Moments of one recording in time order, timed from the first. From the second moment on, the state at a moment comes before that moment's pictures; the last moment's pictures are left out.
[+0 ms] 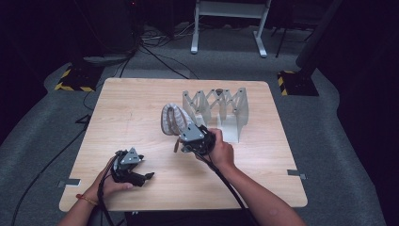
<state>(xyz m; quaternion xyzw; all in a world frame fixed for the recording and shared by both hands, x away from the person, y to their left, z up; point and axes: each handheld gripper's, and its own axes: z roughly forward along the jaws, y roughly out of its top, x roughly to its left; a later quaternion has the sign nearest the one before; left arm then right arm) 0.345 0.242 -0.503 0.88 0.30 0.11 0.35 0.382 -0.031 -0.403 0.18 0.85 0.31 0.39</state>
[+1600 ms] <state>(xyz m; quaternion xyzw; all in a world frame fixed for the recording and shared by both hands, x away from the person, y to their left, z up) 0.342 0.238 -0.495 0.87 0.33 0.12 0.35 0.373 -0.274 -0.456 0.27 0.88 0.36 0.15</state>
